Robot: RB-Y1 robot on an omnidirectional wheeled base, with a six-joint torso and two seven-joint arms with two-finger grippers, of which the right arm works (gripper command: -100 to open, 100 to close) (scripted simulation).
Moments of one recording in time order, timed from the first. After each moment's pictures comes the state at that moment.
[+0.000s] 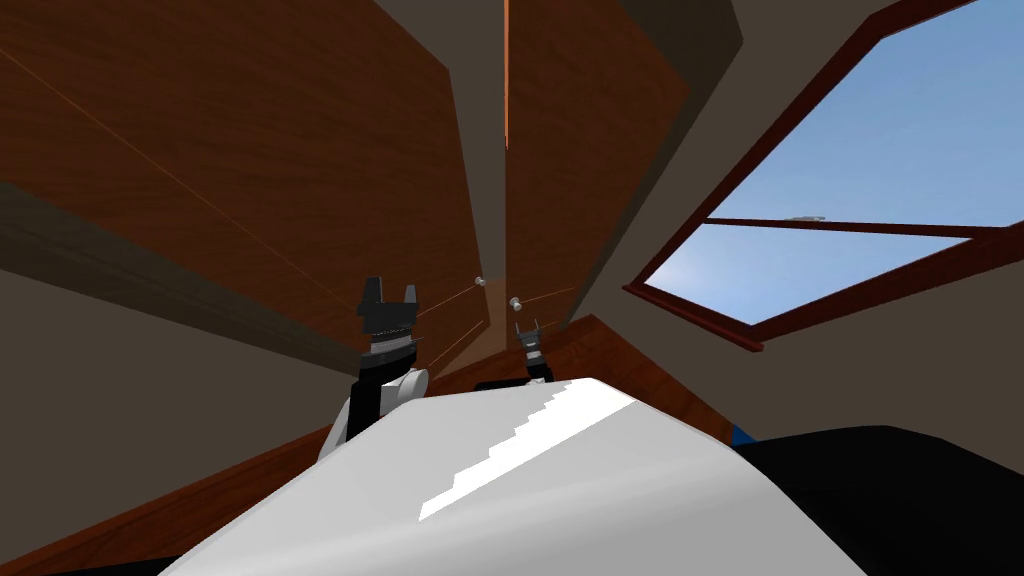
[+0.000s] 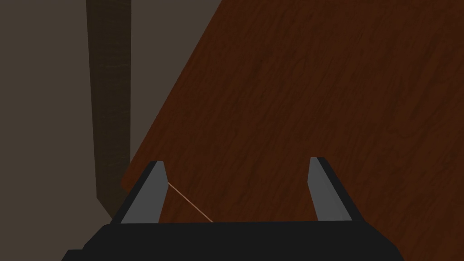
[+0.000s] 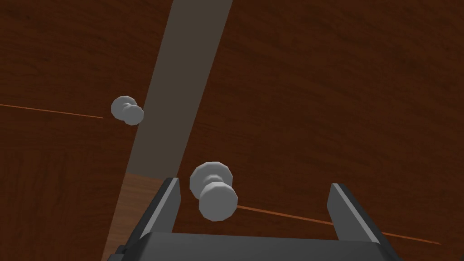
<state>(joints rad) 0.26 -0.08 0.49 -1.36 -0.44 -0.80 -0.81</state>
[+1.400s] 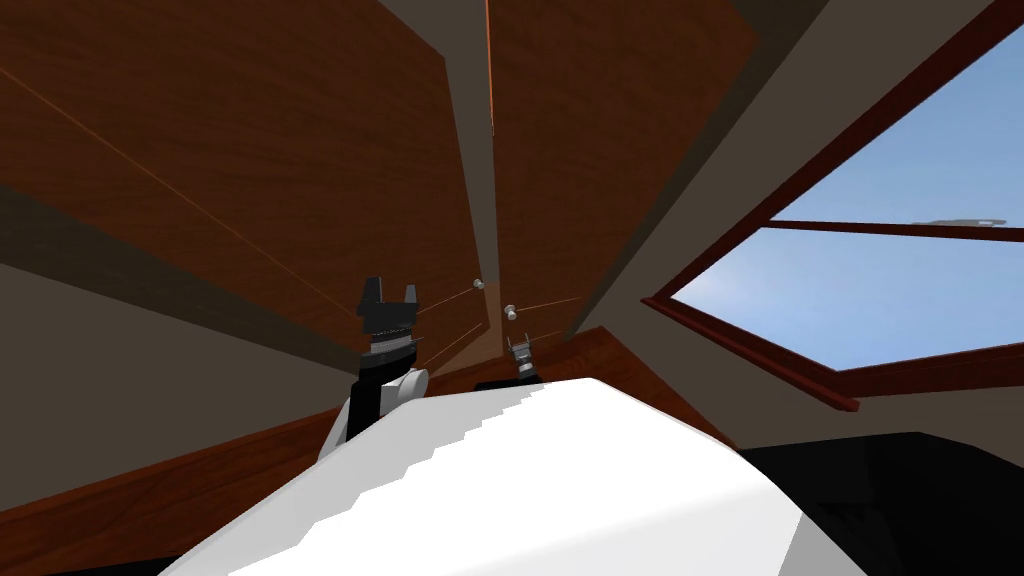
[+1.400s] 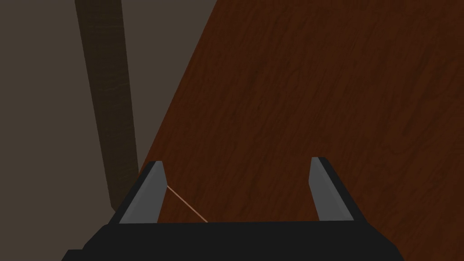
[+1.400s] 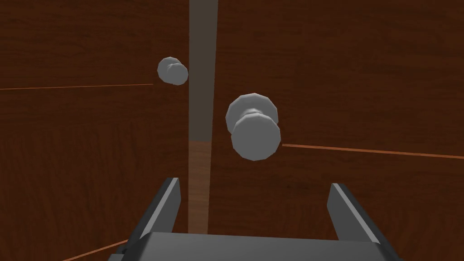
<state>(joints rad) 0.18 -0.06 0.64 -1.06 -0.58 -0.85 -1.02</state>
